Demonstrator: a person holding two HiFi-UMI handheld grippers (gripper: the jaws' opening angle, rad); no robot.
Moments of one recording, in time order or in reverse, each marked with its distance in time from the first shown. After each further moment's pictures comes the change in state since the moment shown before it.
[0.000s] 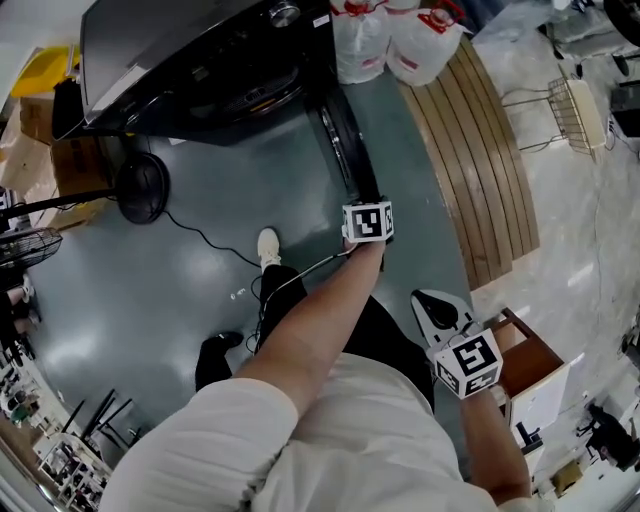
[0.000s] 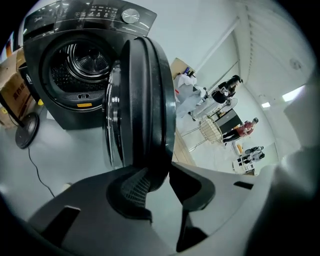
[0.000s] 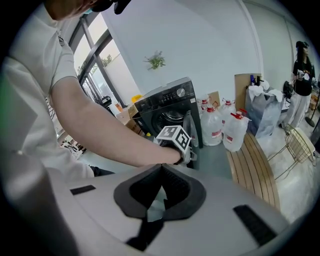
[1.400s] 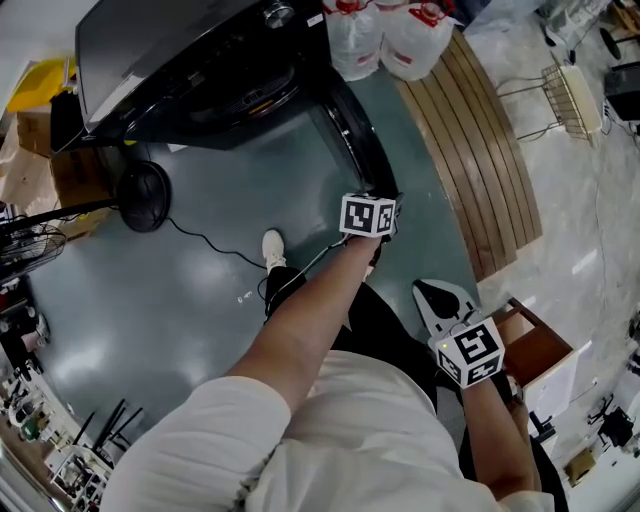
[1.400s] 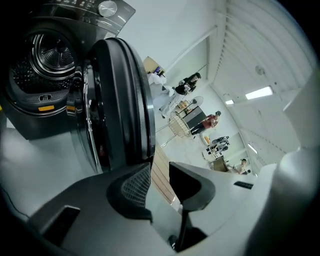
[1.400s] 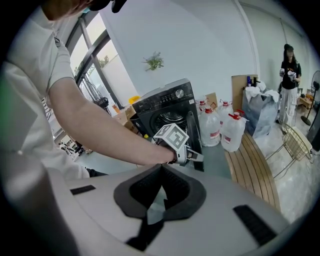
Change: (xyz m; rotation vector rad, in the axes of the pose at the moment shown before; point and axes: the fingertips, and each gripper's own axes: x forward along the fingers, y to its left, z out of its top) left arm -0.012 -0.049 0.004 0.163 0.017 -0.356; right arm 0.008 0.009 0.004 0.015 -0.020 -0.038
